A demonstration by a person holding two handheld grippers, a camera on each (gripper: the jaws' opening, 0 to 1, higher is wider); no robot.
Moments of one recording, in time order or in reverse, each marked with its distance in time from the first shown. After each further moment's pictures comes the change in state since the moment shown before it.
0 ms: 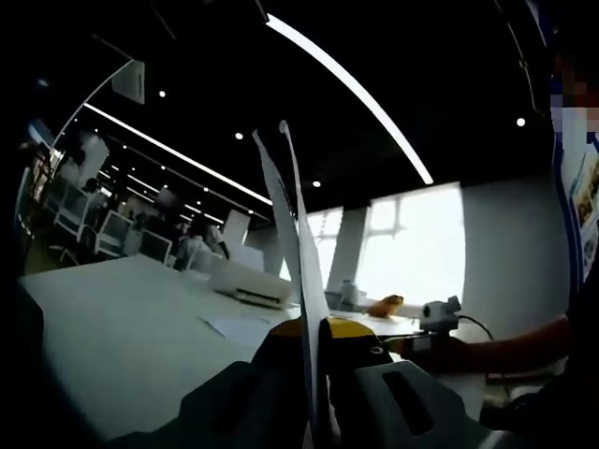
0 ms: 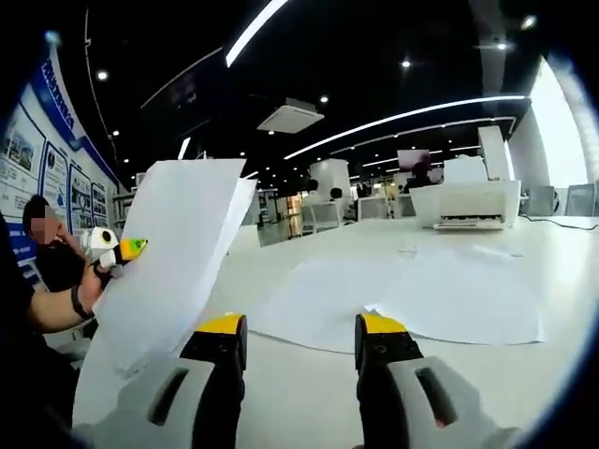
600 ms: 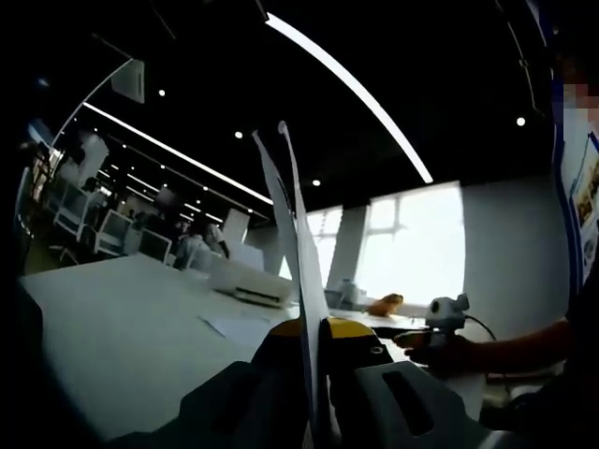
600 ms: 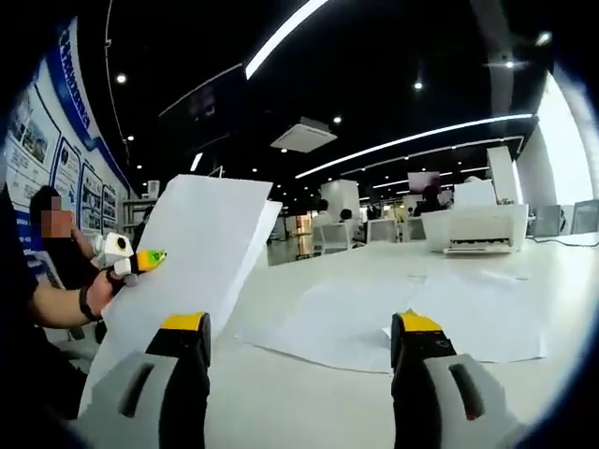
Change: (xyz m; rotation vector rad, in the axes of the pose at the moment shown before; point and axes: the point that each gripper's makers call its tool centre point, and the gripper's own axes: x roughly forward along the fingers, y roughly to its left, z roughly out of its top) left arm 0.001 0.000 -0.001 -0.001 0.006 -0.003; right arm -0.004 0.028 0.020 -0.059 -0.107 0.047
